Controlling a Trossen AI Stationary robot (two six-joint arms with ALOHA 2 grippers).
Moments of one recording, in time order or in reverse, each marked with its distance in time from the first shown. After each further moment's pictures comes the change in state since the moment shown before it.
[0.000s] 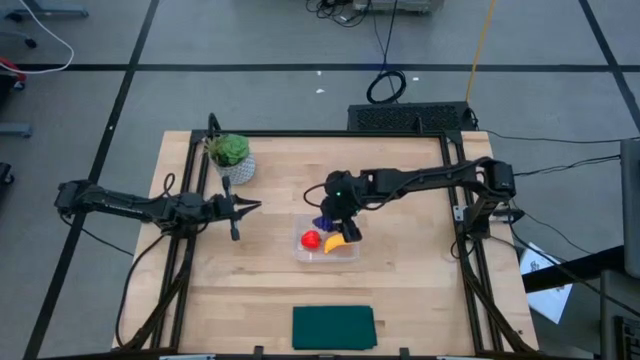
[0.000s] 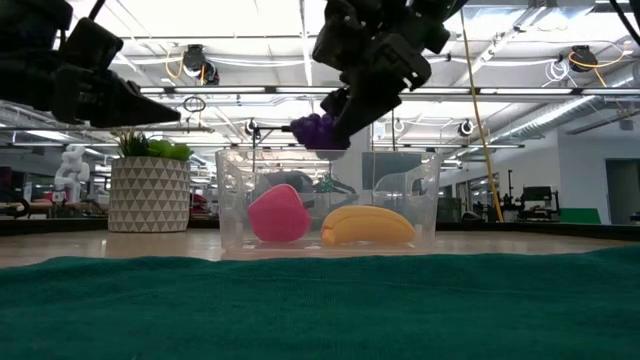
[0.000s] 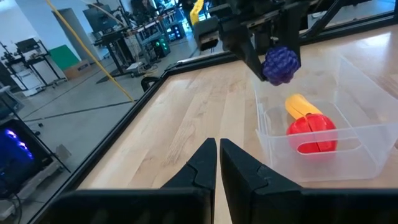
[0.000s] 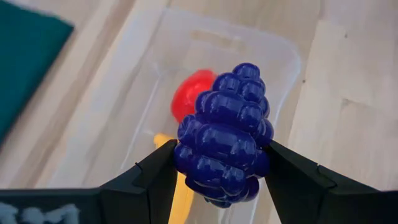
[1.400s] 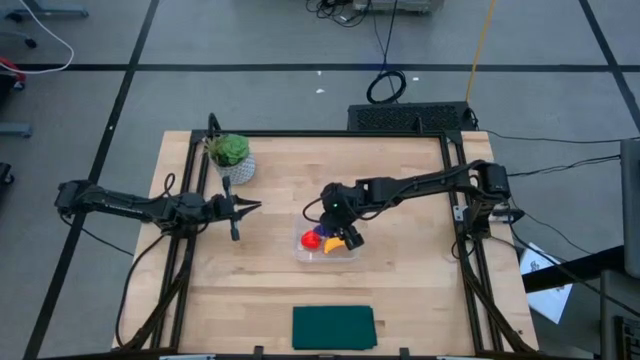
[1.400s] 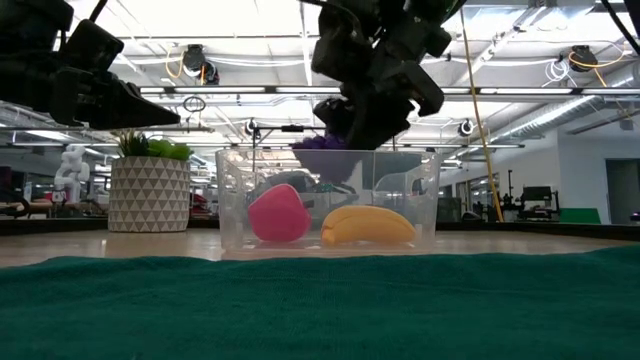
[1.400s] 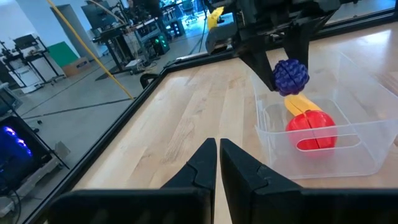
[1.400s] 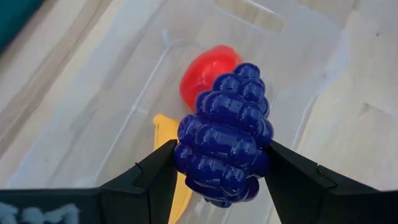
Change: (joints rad) left arm 0.000 0.000 0.000 -0.014 0.000 -0.009; right arm 0.049 0.045 -0.002 -0.012 0.070 -0.131
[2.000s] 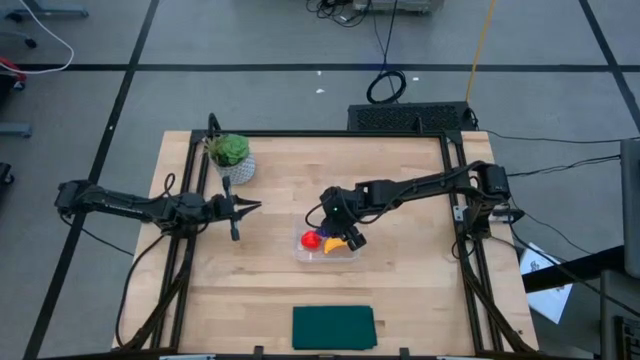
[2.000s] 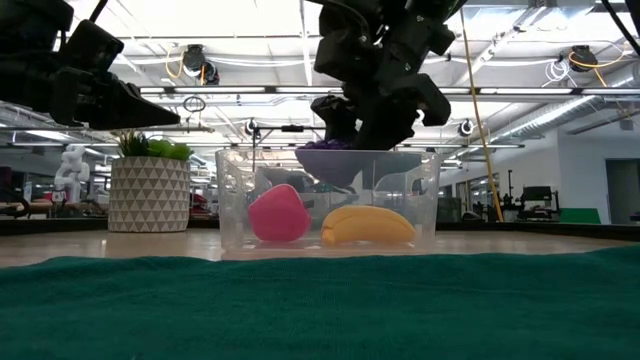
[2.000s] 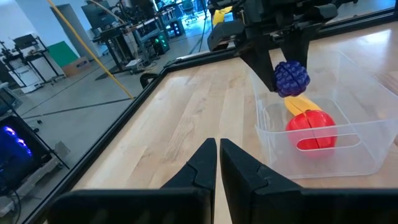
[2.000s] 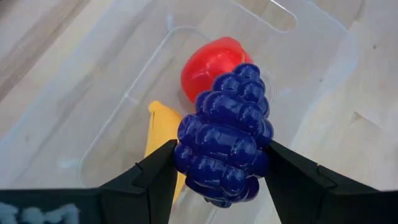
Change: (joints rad) left arm 0.000 0.000 0.000 -0.001 0.000 -0.001; right arm 0.019 0.003 -0.005 -0.009 0.057 -0.109
